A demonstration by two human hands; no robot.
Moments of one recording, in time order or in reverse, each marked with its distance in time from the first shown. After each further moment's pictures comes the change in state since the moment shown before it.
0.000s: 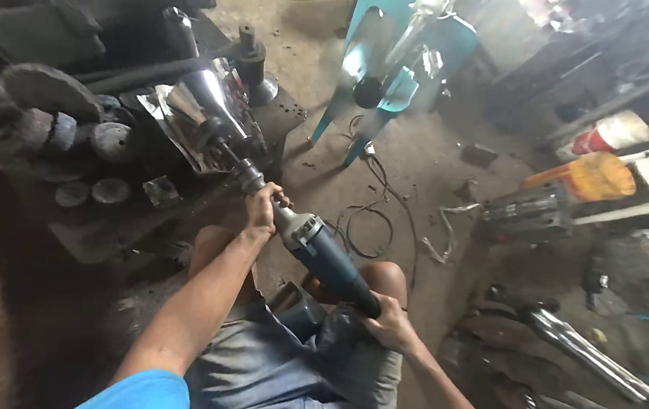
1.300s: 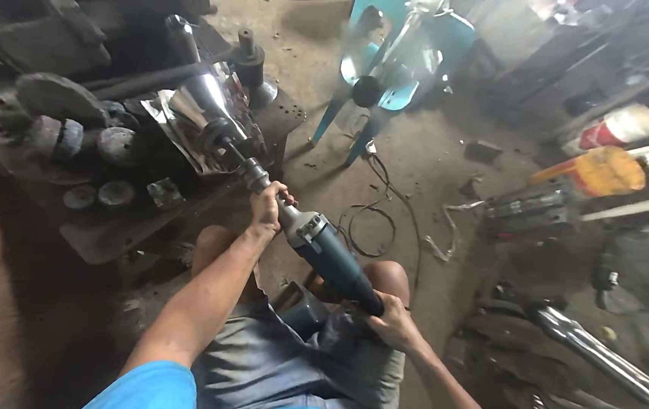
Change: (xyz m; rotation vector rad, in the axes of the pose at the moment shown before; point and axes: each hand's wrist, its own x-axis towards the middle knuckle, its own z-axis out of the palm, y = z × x) left_hand -0.001 -0.005 0.008 -0.023 -0.033 0.002; right_hand -0.005 0.003 -0.004 0.027 -0.005 0.013
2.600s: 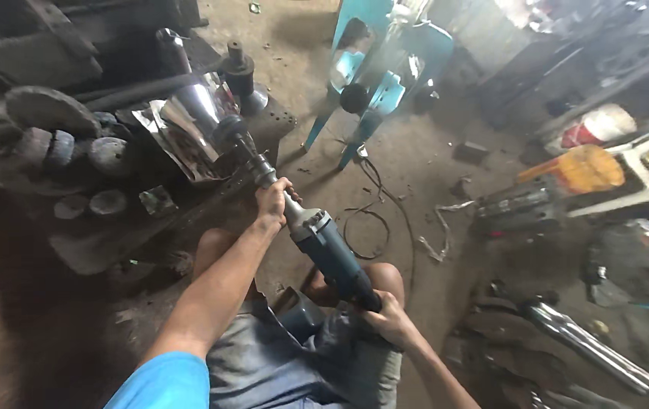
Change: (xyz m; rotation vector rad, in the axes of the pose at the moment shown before) left_hand 0.011 -0.002 0.036 0.085 0.090 -0.054; right_hand 0.006 0.011 -0.005 0.166 -0.023 0.039
